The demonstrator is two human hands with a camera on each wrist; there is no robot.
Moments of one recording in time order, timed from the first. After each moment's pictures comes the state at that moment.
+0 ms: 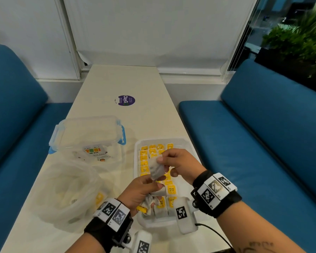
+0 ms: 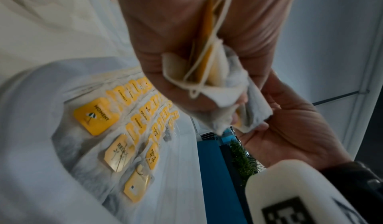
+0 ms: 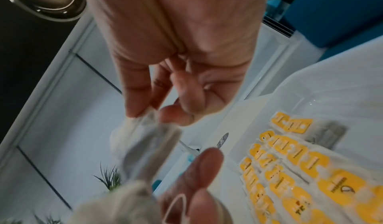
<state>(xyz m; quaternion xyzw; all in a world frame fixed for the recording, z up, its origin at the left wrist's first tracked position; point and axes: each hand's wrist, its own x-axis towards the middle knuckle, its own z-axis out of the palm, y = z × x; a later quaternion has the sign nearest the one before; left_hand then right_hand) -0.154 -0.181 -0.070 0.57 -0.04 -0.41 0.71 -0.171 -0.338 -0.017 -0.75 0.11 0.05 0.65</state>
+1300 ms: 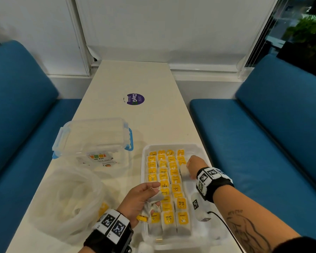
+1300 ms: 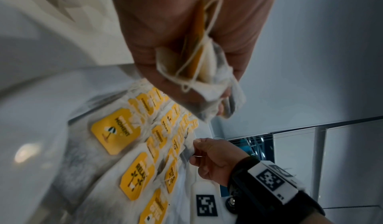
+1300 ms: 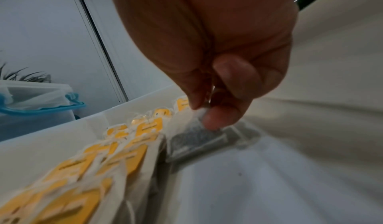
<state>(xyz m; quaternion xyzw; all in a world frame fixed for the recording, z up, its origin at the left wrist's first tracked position) -0.124 -0.177 -0.100 0.55 0.07 -0.39 0.74 -0.085 -0.411 -0.111 -0.92 0.30 0.17 0.20</state>
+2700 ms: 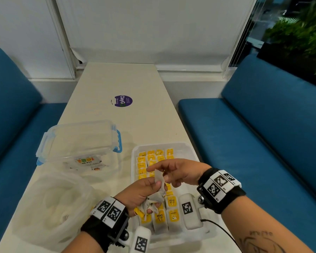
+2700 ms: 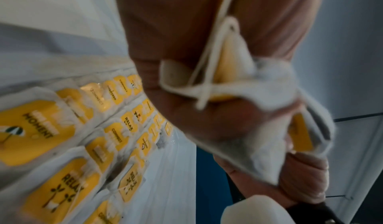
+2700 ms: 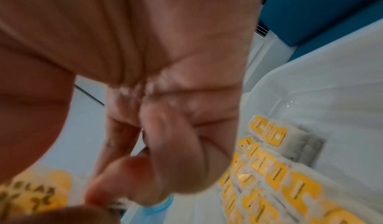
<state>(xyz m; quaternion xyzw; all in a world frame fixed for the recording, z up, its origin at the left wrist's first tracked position) -0.114 -0.197 -0.077 0.50 -0.13 -0.52 0.69 -0.133 -0.383 -0.037 -0.68 -0.05 0.30 0.66</state>
